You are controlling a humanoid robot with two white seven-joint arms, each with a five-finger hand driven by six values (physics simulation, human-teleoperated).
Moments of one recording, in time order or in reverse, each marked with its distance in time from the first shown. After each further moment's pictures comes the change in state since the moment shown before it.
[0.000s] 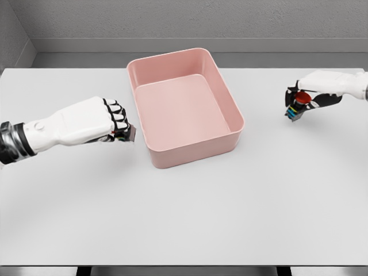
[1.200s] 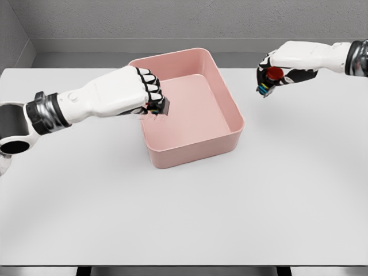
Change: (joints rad) left arm -0.175 -0.229 -0.042 0.080 -0.024 0.000 -0.076; right arm -0.107 0.065 -0.004 -0.128 -0.007 0.000 0.032
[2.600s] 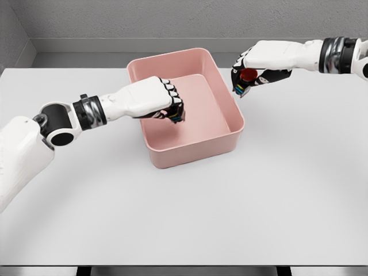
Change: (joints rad) left arm -0.072 -0.198 -0.078 0.298 -0.118 -0.001 -0.032; right arm -0.018 0.080 0.006 -0.043 0.000 0.000 0.020
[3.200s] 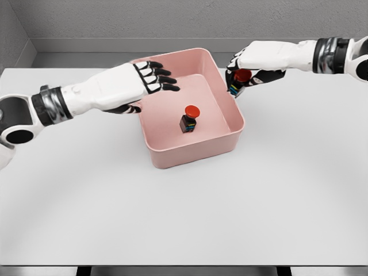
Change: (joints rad) left arm 0.049 0.264 0.046 -0.217 0.159 0.000 0.010; right arm -0.002 0.027 0.002 0.000 0.001 0.000 0.001
